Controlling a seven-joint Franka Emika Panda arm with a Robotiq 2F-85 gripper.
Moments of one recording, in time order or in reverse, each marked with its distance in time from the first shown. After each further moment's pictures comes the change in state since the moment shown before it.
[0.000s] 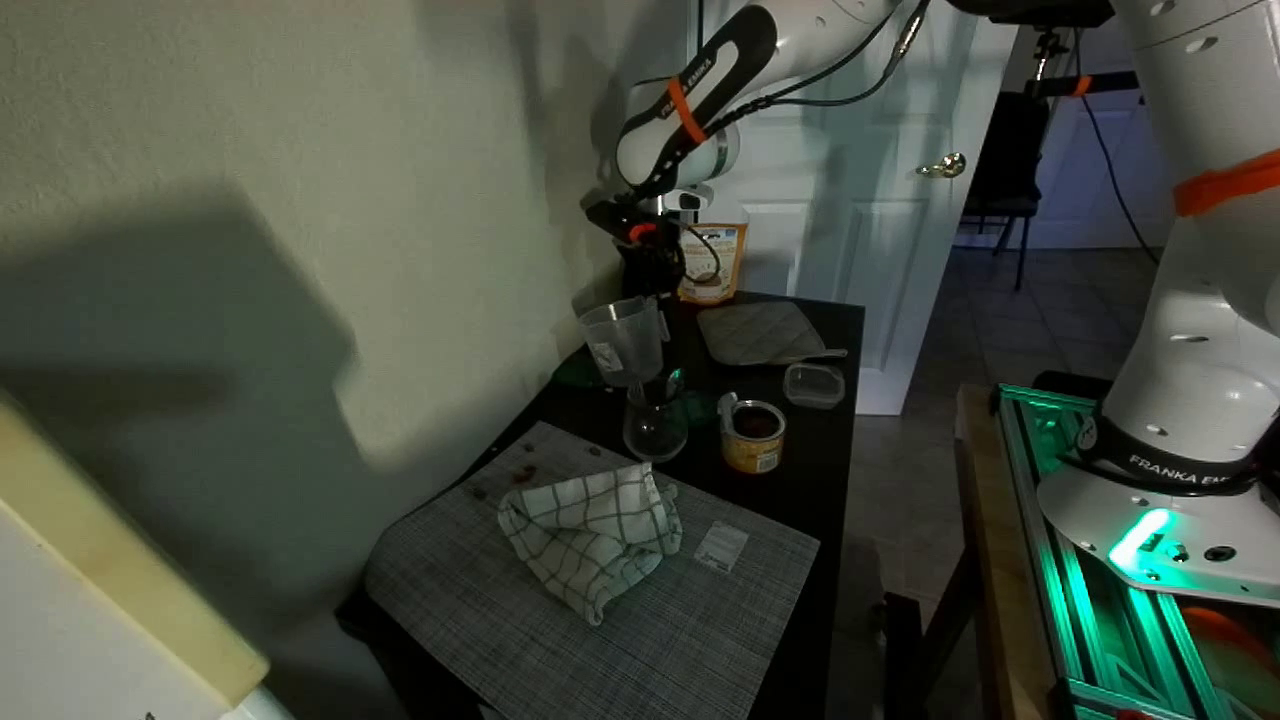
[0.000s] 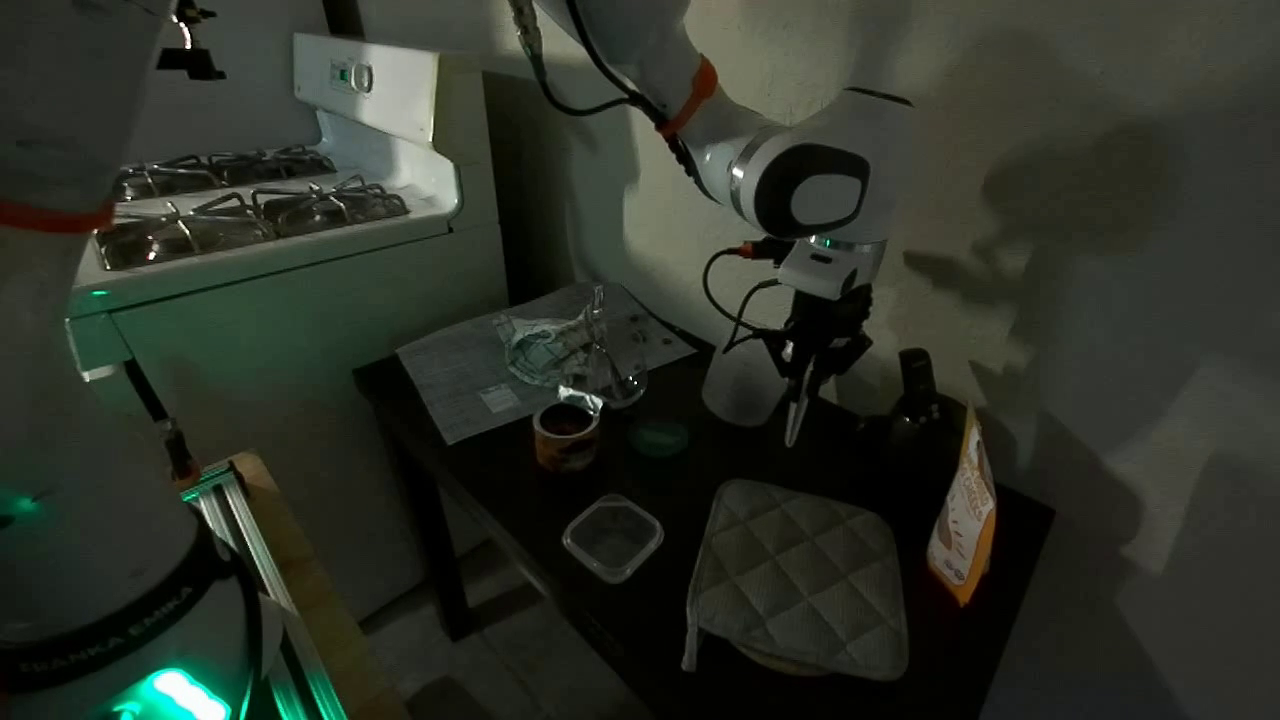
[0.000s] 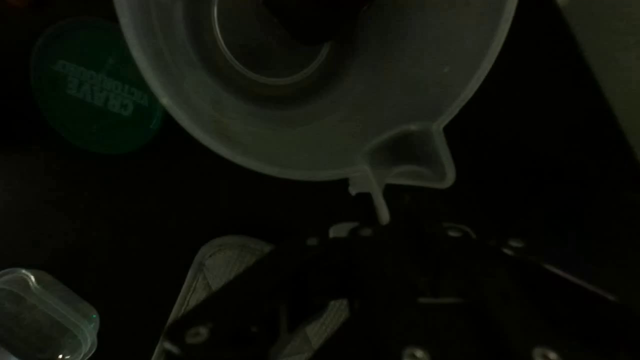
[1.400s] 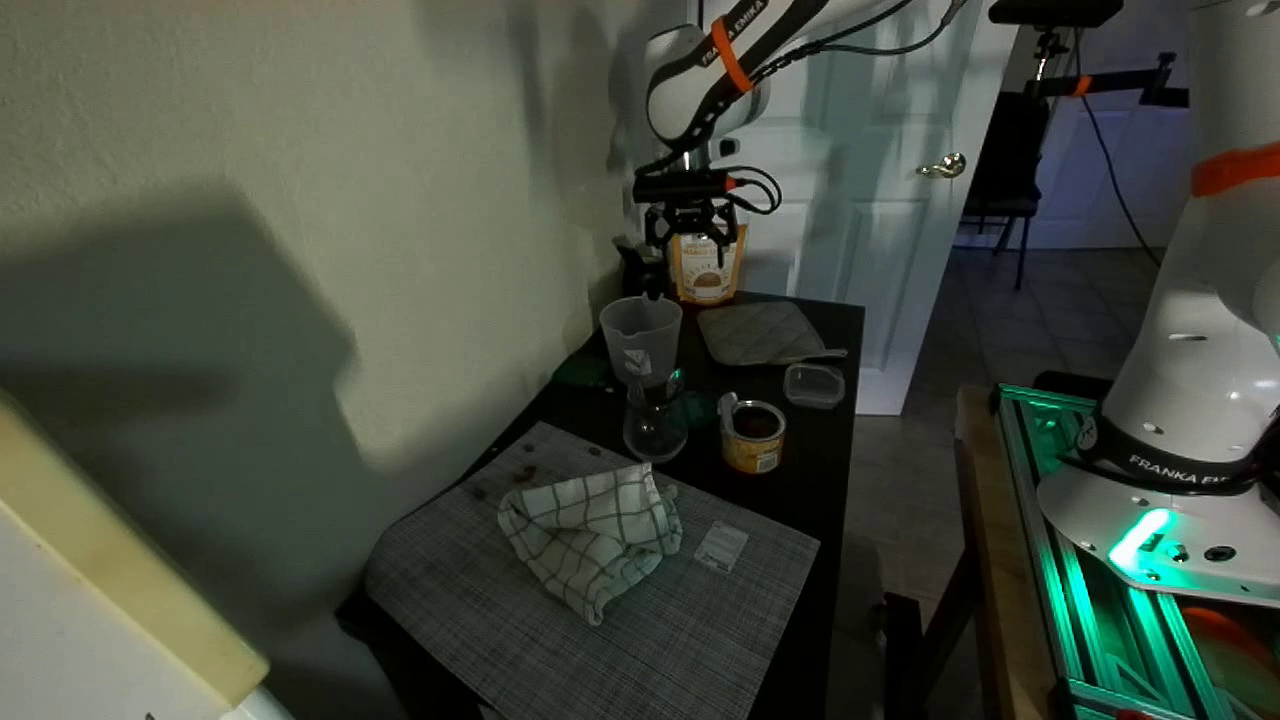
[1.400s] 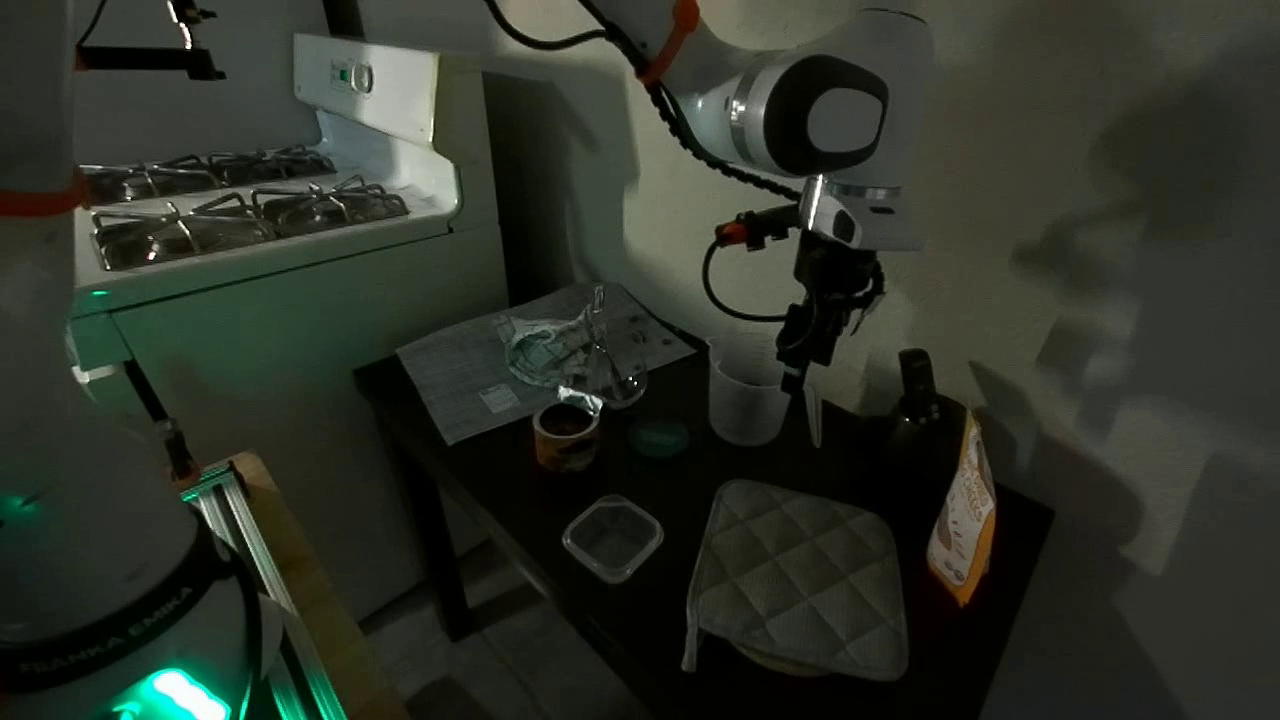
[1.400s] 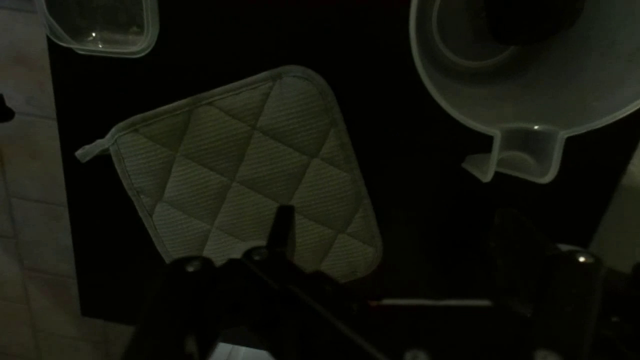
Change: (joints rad) arm -0.055 -0.177 0.027 -0.093 -0.194 -0.139 -0.729
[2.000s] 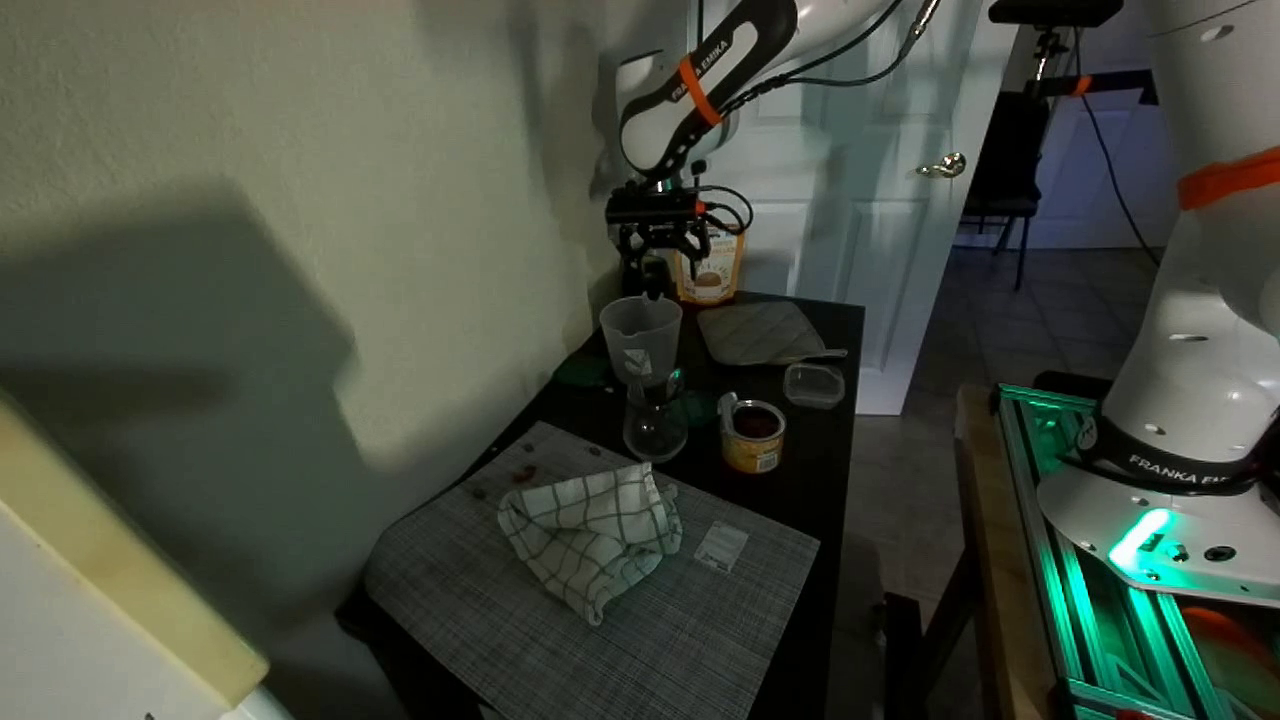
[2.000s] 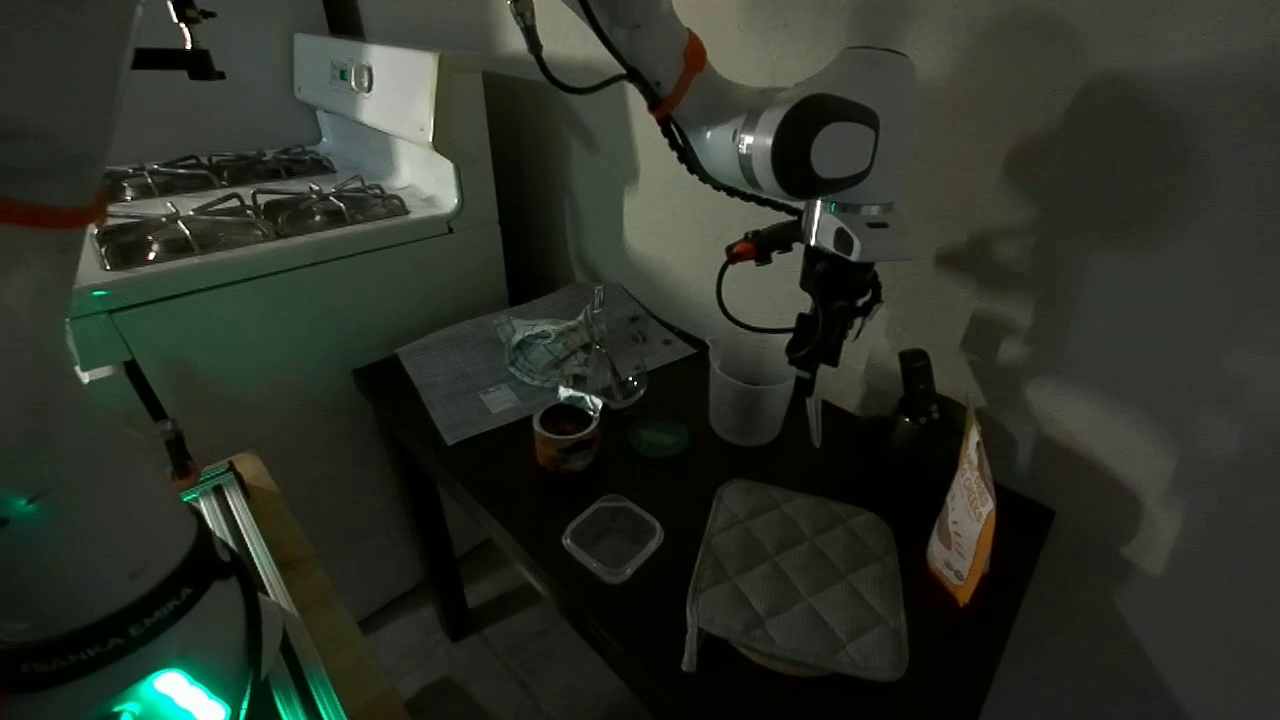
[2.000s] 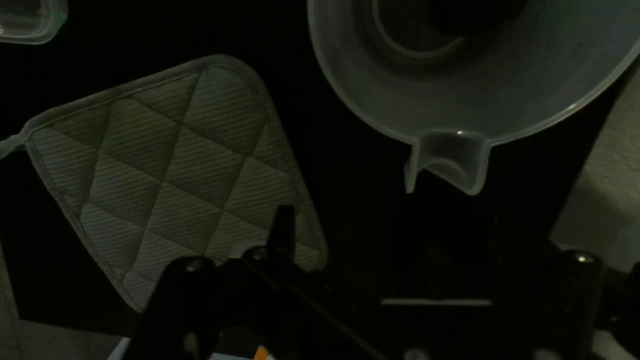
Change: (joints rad) arm 0.029 0.129 0.004 0.118 -0.008 0.050 0.045
